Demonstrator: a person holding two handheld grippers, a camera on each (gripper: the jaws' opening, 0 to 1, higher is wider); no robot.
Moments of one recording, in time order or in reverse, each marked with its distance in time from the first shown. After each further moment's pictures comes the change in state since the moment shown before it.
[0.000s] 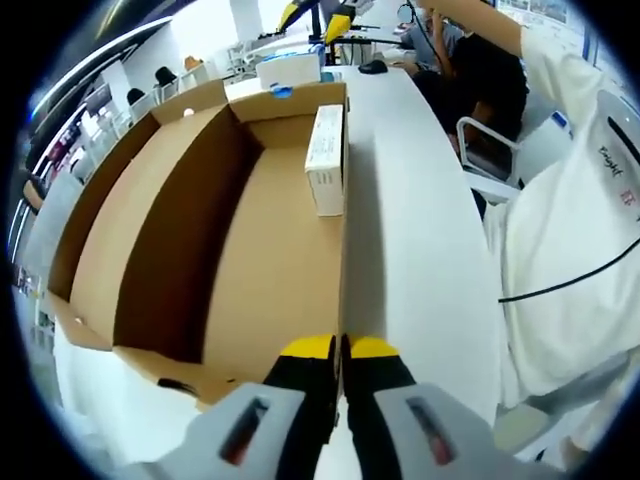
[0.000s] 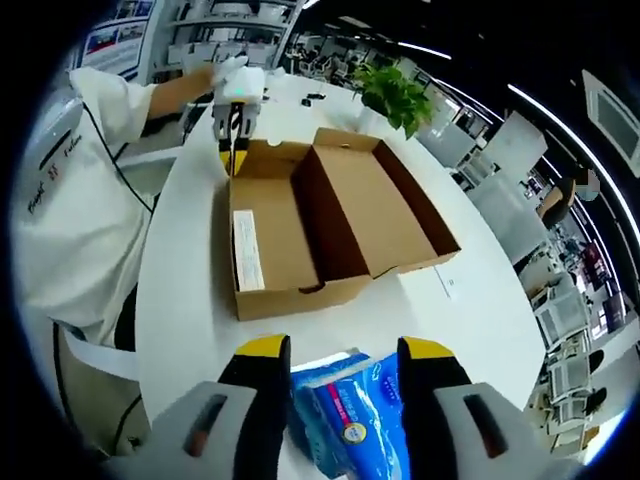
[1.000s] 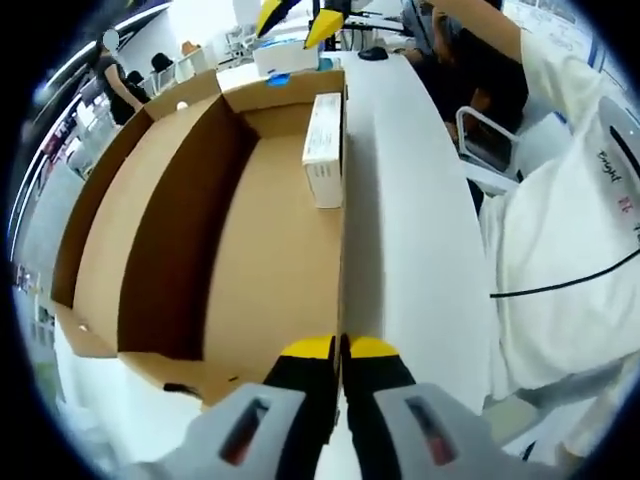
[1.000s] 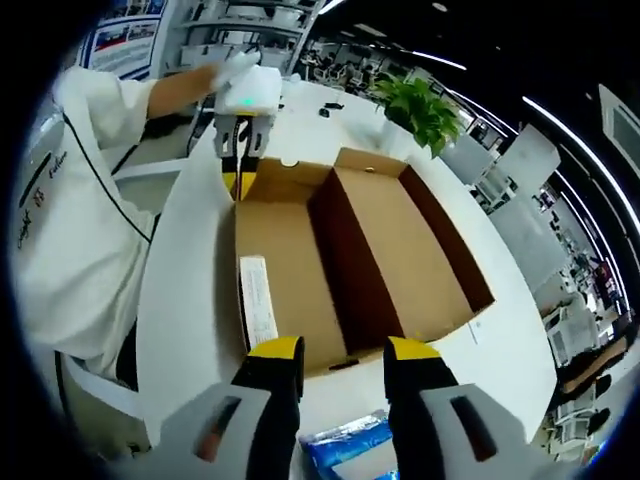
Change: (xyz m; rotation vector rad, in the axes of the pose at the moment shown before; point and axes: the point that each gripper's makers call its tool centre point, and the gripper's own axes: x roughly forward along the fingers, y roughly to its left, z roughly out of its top) left arm -0.006 -0.006 -0.006 -0.011 0.082 -0.015; right arm 0.054 0.037 0.066 -0.042 -0.034 0.082
